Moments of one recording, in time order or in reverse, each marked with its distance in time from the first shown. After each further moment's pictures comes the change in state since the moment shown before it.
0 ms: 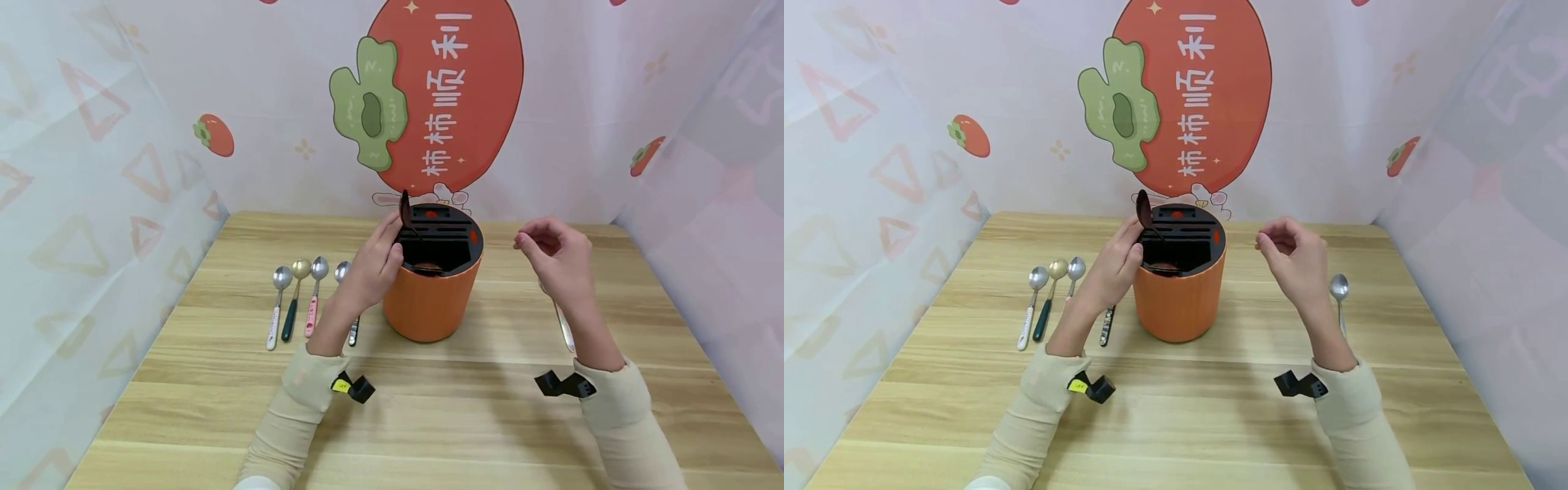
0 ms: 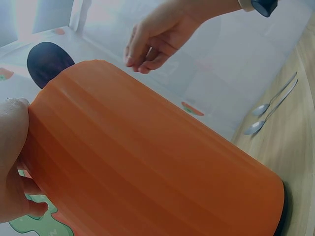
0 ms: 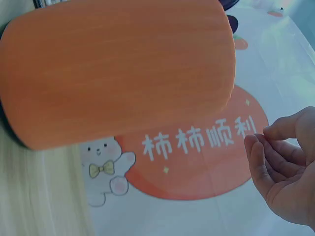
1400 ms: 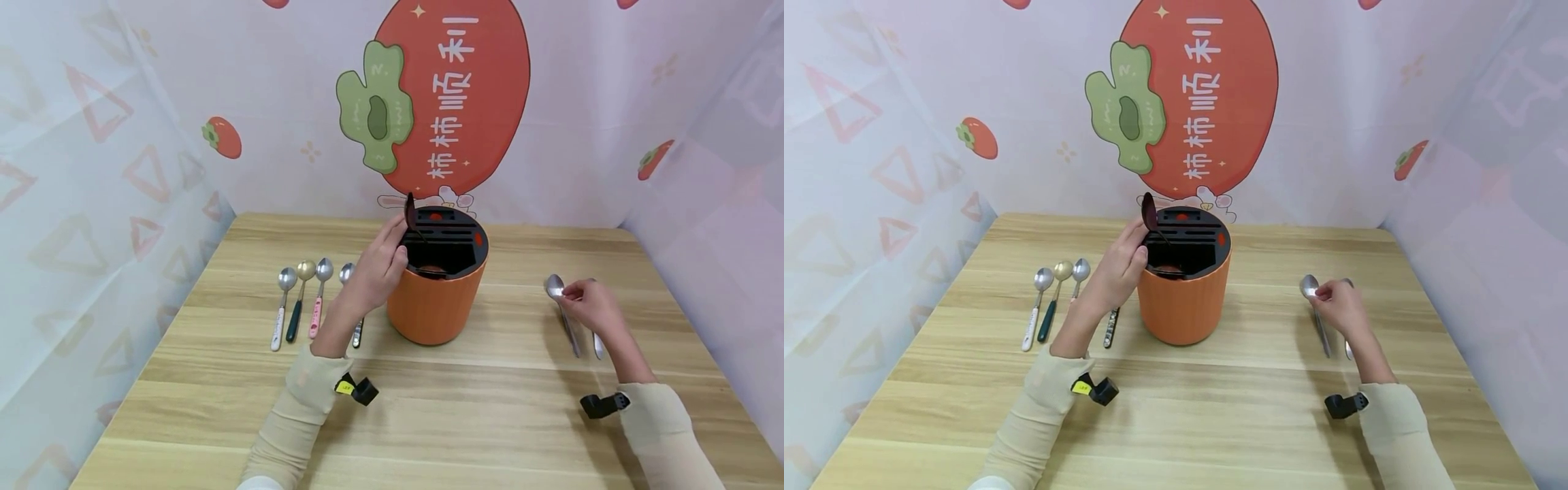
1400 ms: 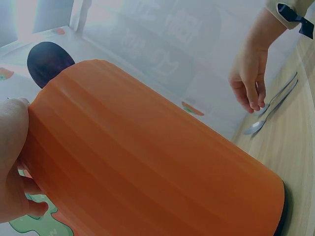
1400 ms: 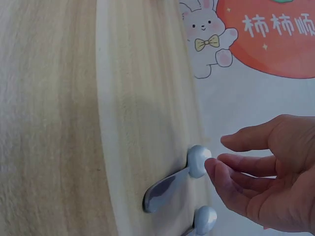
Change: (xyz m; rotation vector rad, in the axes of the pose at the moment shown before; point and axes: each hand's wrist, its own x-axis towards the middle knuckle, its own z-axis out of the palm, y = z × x) left_hand -0.002 0.002 -0.001 0.001 0.002 0.016; right_hand -0.030 0.132 -0.063 -0.555 -0.430 0.307
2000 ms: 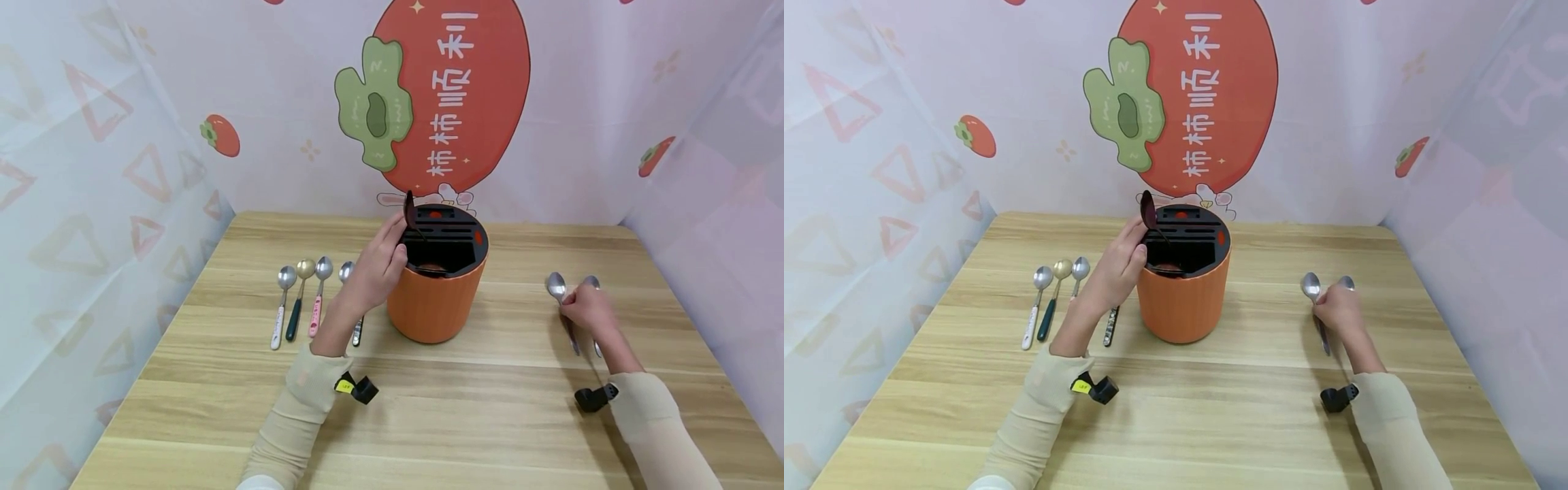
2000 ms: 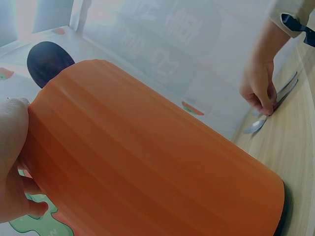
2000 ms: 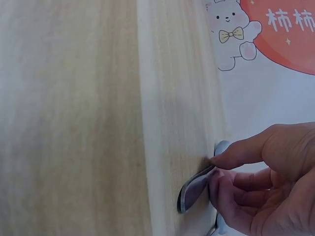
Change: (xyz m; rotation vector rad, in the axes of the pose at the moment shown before) left_hand 0.001 0.000 0.001 0.005 -0.010 -0.027; right_hand 0.007 0.019 0.014 -0.107 -0.045 0.078
